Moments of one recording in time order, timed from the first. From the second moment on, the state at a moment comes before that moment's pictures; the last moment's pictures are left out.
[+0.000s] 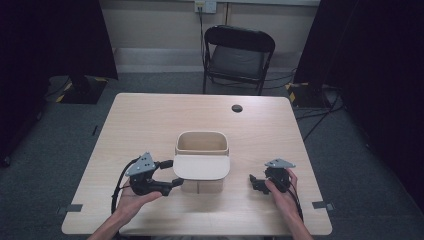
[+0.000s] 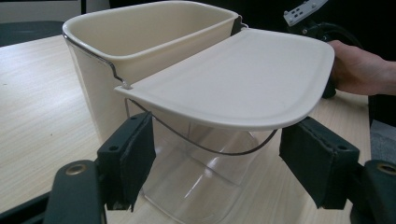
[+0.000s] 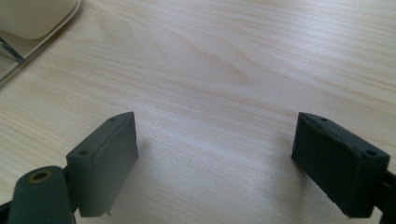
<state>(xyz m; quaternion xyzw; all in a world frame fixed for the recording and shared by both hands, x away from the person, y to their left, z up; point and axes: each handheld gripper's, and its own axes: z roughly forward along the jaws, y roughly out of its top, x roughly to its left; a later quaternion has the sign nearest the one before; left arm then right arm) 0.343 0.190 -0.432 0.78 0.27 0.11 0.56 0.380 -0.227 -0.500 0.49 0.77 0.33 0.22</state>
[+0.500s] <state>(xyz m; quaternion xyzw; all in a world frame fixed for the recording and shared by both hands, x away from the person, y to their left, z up) 0.343 0.190 -0.430 0.77 0.27 0.12 0.56 0.380 -0.227 -0.500 0.49 0.77 0.33 0.22</state>
